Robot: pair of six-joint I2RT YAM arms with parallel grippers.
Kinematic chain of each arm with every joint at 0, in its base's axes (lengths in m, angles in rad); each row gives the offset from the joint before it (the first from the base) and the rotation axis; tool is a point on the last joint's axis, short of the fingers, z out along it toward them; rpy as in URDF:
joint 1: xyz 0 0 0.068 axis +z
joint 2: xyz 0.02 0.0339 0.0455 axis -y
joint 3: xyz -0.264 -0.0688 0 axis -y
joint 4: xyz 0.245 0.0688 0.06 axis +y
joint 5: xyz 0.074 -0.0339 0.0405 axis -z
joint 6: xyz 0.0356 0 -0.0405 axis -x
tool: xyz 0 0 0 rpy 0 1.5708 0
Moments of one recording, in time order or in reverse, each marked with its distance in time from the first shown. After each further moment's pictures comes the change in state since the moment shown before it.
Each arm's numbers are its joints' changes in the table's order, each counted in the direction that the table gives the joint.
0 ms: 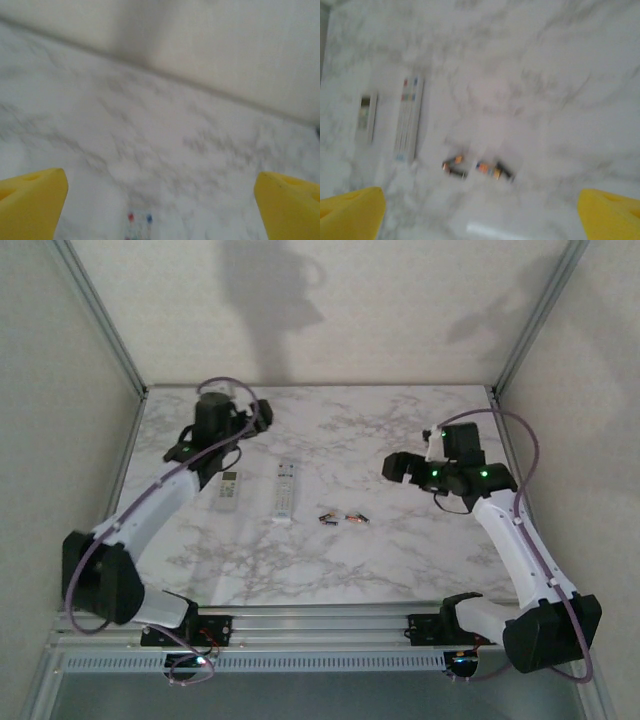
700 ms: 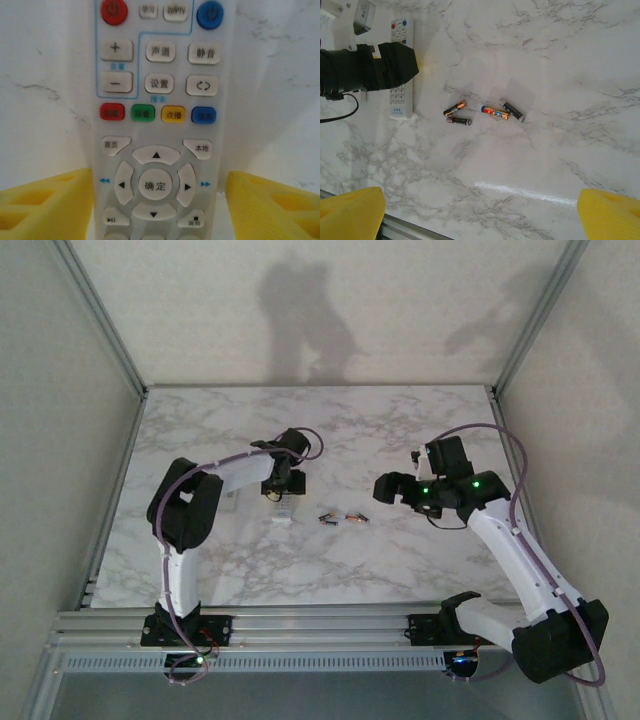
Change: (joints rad) left arm -0.194 -0.554 0.186 0.426 -0.017 -0.003; right arm 0.099 0.051 -0.042 0.108 0.035 -0.100
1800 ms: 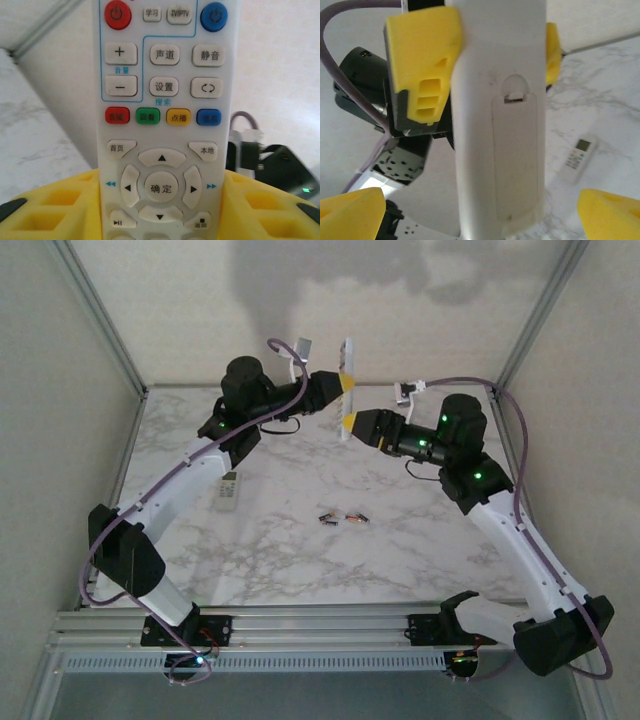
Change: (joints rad) left arm -0.009 0.407 0.150 -0.864 0.852 0.483; right arm 0.083 -0.048 0.163 -0.788 -0.452 -0.344
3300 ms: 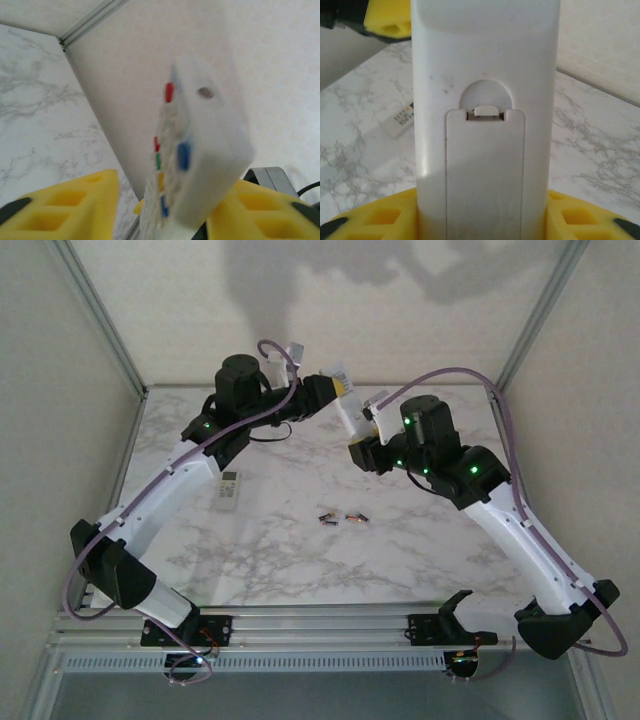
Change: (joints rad) left arm -0.006 0.074 0.043 0.343 -0.134 -0.092; right arm 0.233 -0.071 0.274 0.656 0.714 0.869
